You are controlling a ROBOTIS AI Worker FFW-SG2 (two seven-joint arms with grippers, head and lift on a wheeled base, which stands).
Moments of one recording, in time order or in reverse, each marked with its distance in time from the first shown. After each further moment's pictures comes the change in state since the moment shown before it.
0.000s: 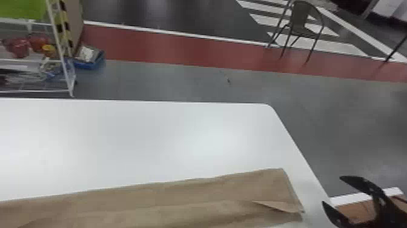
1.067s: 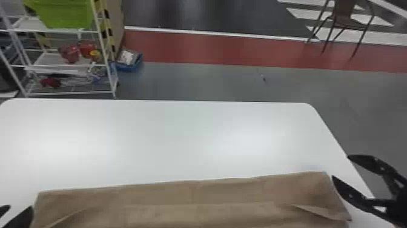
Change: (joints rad) left arm -0.088 -0.062 -0.026 -0.264 -0.014 0.605 0.106; right arm -0.092 0.112 0.097 -0.231 0.033 0.180 0.020
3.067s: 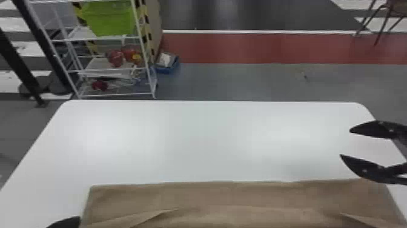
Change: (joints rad) left arm 0.018 0.021 0.061 -0.079 -0.093 0.244 -0.173; right arm -0.064 -0.026 0.229 -0.582 0.318 0.606 0.094
